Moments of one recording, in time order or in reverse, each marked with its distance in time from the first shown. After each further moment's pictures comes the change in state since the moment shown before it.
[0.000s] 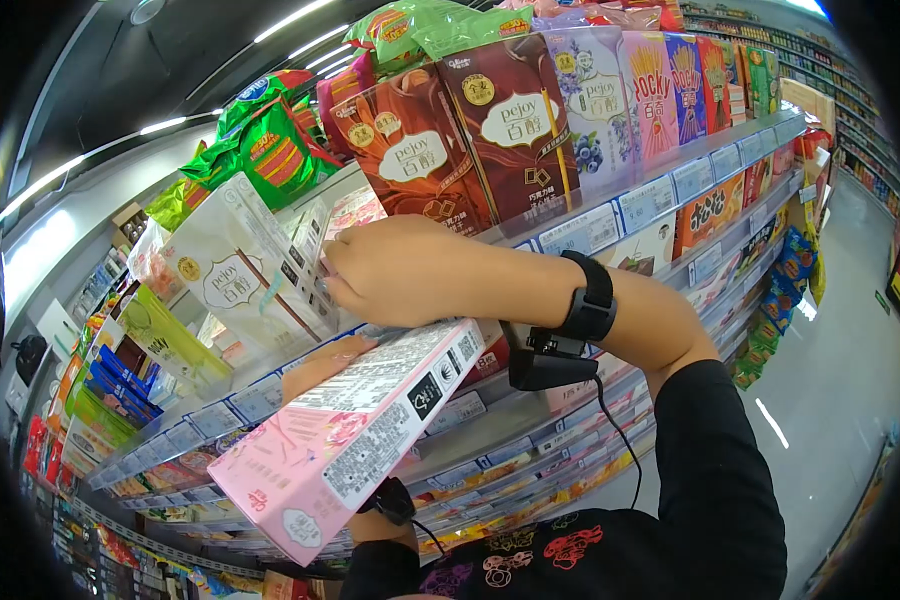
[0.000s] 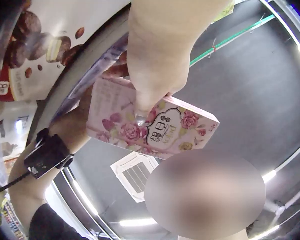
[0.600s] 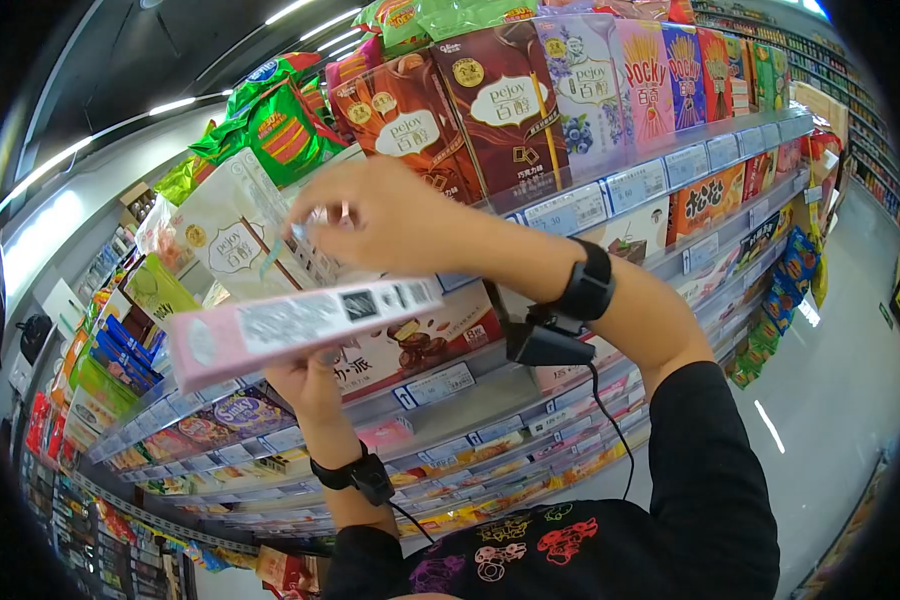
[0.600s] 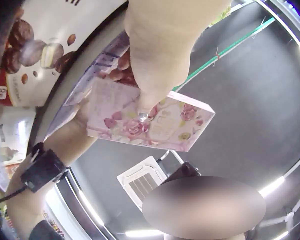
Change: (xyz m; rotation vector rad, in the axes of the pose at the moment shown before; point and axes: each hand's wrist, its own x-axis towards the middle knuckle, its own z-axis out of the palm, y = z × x) left_hand -0.008 -0.009 -0.008 0.143 0.194 -0.179; right_hand -0.008 -0.003 -0.023 0.459 0.279 -0.184
